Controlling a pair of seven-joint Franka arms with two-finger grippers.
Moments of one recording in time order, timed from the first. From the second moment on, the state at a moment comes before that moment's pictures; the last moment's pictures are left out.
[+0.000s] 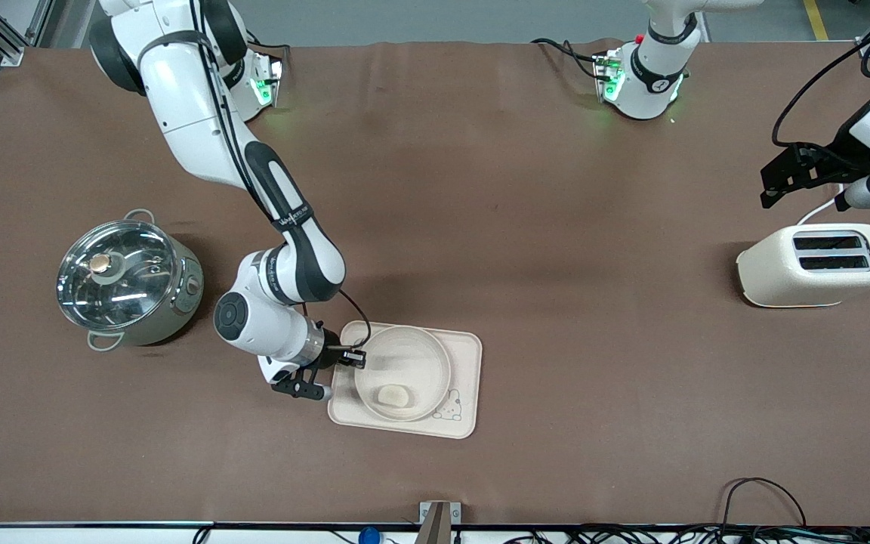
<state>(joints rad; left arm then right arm) -0.07 0.00 -0.05 -1.52 0.02 1.59 -0.04 0.46 0.88 -0.08 -1.38 0.62 2.38 0.19</state>
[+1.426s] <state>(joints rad) -0.07 0.00 -0.05 -1.52 0.02 1.53 -0.04 0.73 0.44 -0.04 -2.13 0.68 2.66 0.19</state>
